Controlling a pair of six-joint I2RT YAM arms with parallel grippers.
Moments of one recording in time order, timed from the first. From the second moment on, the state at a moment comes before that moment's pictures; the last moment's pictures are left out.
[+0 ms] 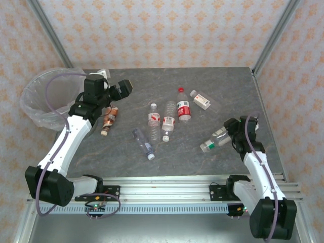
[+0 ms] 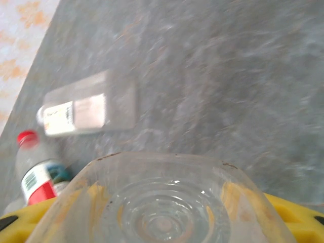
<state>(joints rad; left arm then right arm) -0.16 1.26 1.18 -0.44 0.08 -0.54 -0.04 0.86 0.50 -0.35 -0.02 0.89</state>
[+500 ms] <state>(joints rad) -0.23 1.39 1.18 -0.37 0.38 -0.52 0.31 1.06 0.58 0.03 -0.08 0.91</state>
